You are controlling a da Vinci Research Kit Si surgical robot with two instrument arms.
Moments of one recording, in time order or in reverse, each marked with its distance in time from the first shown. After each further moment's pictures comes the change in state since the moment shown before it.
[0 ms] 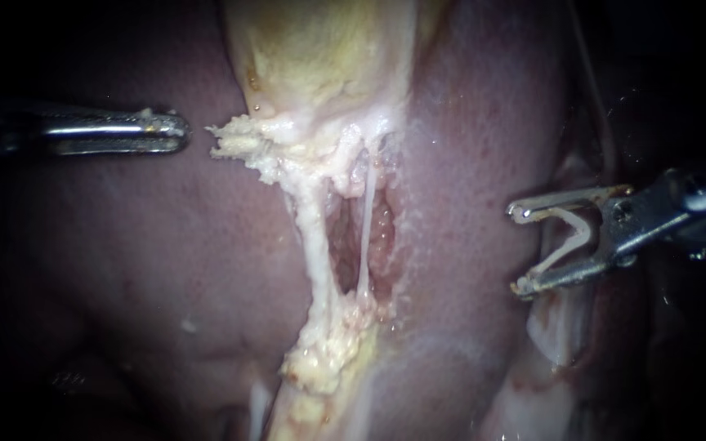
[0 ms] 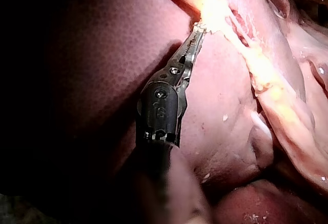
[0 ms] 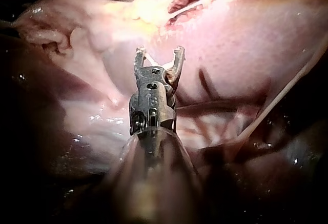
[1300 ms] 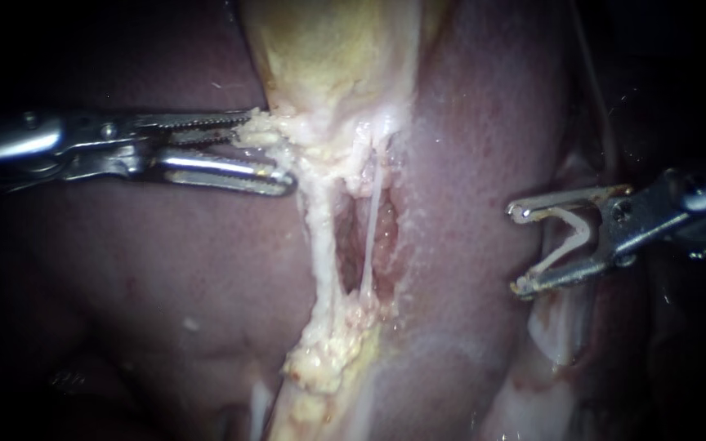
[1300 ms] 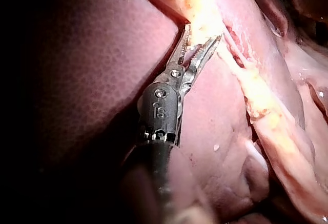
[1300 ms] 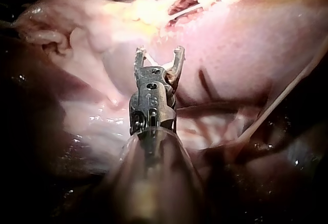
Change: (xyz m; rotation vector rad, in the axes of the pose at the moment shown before) right arm 0.000 0.000 0.000 0.000 0.000 0.000; left arm -0.004 0.000 0.013 0.011 0.020 -0.014
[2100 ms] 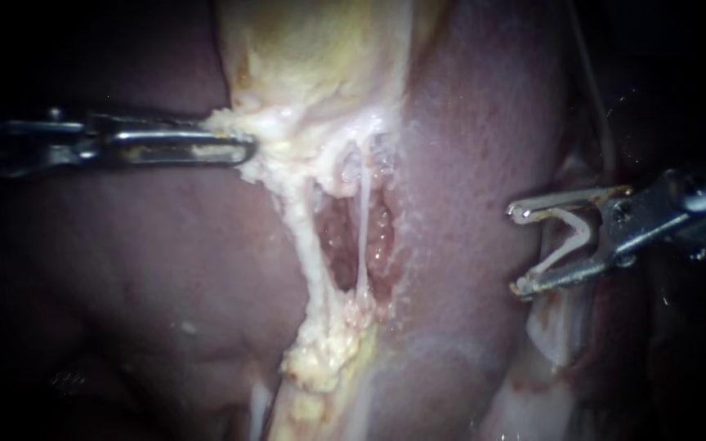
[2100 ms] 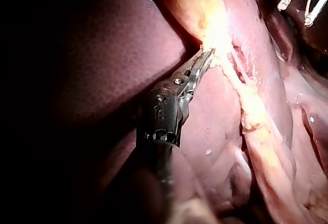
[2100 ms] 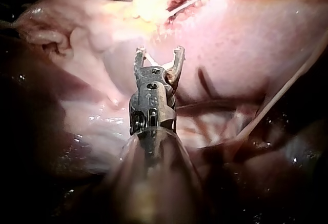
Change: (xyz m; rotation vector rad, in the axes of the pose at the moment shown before) right arm 0.000 0.000 0.000 0.000 0.000 0.001; left arm 0.006 0.001 -0.009 -0.043 -0.064 -0.190
